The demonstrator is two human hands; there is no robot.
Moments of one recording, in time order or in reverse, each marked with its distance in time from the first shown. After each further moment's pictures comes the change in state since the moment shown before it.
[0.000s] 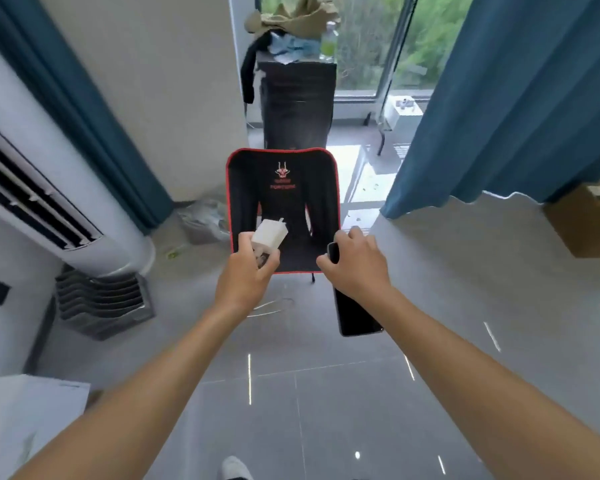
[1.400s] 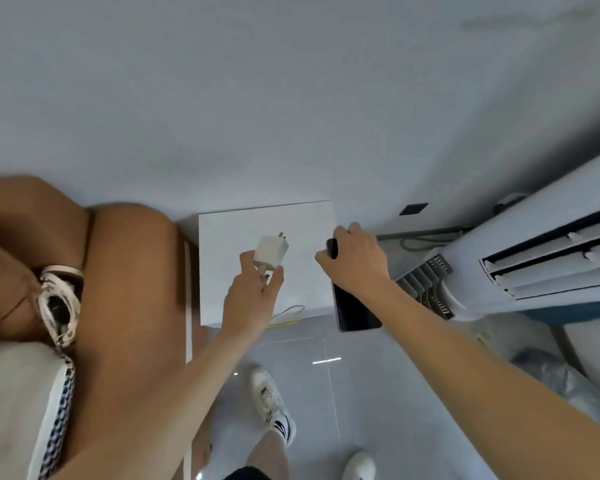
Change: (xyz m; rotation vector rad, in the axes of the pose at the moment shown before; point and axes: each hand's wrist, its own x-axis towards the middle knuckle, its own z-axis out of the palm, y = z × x) left_hand -0.226 -0.585 -0.412 -0.197 1.110 -1.200; right_hand -0.128 -0.810 0.498 -0.199 -0.697 -1.407
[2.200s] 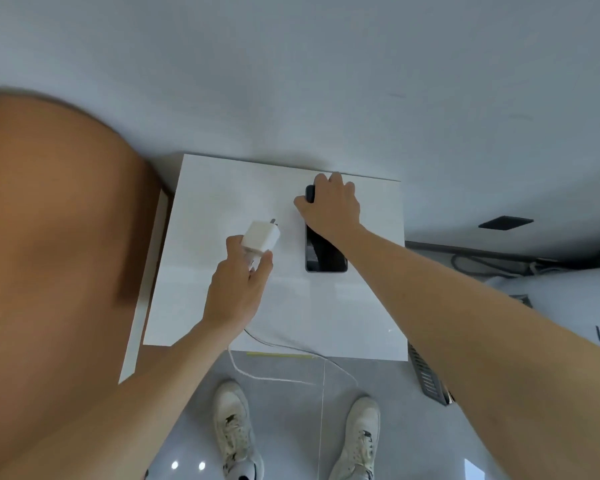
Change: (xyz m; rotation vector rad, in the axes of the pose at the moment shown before) left_hand 0.179 -0.208 0.136 -0.038 0.081 -0.153; right_hand 0.275 -0.022 0.274 -0.004 -0.057 -0.126
